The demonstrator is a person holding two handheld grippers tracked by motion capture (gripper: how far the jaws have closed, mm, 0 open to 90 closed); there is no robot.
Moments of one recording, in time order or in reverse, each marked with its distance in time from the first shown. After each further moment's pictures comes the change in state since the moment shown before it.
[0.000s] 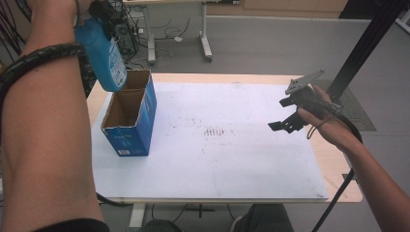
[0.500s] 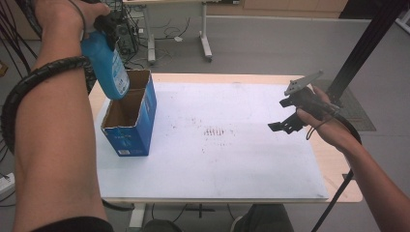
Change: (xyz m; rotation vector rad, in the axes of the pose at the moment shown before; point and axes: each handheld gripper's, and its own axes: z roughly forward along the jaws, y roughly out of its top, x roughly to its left) left arm 0.004 0.000 0.030 0.018 -0.014 -0.003; right arm -0.001 -0.001 0.002 0.015 -0.021 -0.019
